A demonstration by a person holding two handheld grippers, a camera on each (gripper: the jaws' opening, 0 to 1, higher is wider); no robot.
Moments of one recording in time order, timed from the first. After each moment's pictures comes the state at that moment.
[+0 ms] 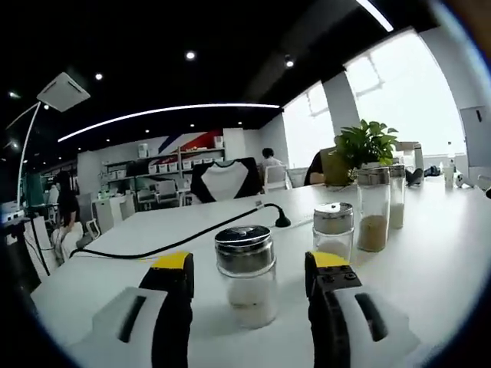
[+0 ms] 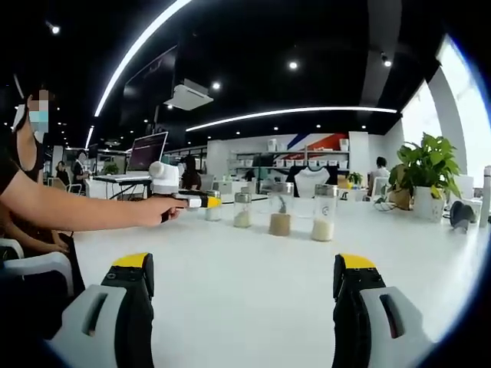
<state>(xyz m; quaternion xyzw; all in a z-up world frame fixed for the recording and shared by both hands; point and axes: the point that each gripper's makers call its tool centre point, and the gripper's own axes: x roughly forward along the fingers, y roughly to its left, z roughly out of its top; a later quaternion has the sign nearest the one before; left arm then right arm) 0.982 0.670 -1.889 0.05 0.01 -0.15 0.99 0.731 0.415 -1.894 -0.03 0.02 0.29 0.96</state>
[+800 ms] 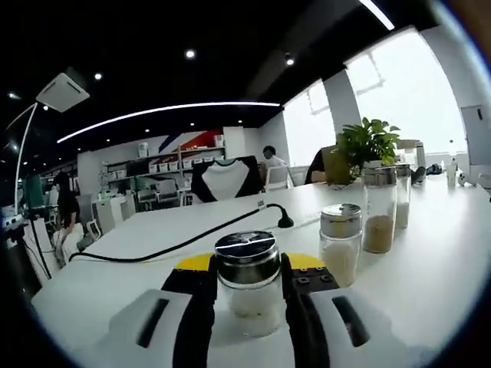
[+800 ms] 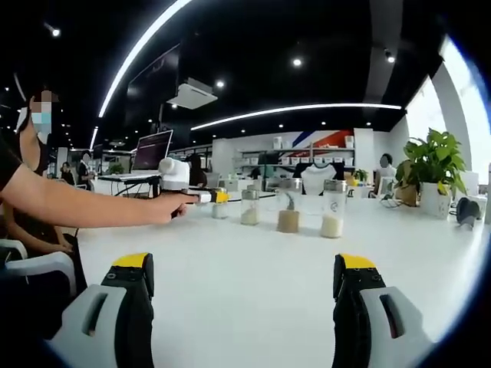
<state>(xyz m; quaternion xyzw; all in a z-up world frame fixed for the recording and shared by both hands) 0.989 0.673 -1.887 0.06 0.01 -0.15 0.99 0.732 0.425 -1.900 -0.03 0.02 0.31 0.95</state>
